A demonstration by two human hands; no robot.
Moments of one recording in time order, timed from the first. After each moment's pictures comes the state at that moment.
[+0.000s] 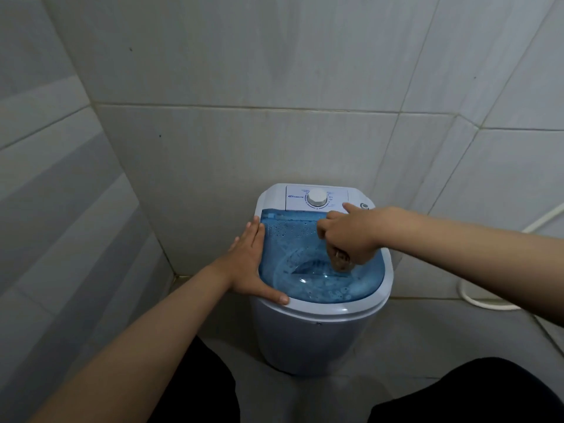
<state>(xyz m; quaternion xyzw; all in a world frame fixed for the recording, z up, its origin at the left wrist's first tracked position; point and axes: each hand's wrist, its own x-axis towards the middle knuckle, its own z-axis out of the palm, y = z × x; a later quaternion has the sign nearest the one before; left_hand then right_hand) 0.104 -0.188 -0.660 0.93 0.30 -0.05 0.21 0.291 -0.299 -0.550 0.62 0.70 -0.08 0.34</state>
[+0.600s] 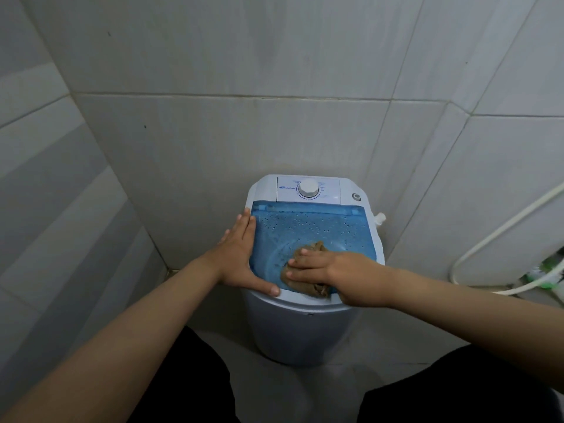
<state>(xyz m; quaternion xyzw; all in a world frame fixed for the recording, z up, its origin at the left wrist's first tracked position) 0.105 -0.187 -0.661 0.93 0.30 -0.06 0.21 0.292 -0.354 -0.629 0.58 0.81 -0.10 0.02</state>
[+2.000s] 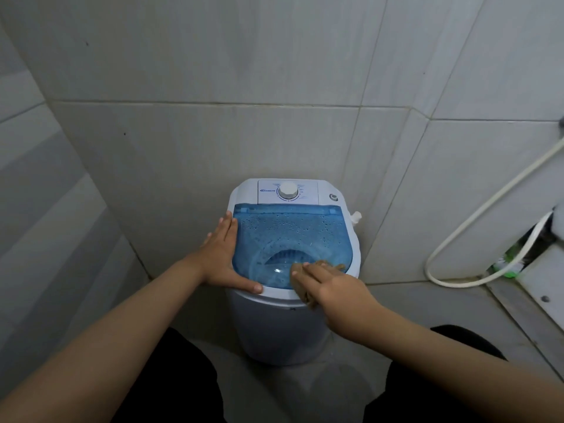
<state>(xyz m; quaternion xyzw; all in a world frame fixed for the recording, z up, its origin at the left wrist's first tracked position) 0.104 -0.189 -0.660 0.93 0.30 -0.05 0.20 0.261 -0.404 -0.647 0.71 0.70 0.00 0.00</state>
